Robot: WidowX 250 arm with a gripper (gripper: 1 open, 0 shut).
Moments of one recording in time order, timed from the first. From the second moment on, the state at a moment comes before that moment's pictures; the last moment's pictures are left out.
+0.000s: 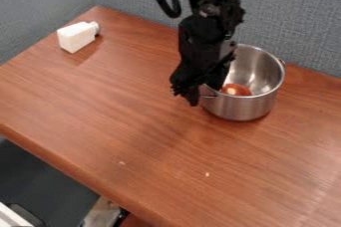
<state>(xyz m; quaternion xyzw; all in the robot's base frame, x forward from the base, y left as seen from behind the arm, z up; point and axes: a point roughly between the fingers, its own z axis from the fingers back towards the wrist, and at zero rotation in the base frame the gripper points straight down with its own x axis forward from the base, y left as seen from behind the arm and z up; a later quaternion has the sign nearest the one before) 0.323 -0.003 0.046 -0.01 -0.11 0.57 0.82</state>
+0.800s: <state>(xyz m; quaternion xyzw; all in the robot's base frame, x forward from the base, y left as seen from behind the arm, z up) 0.328 0.013 0.041 -0.03 -0.14 0.63 0.76</state>
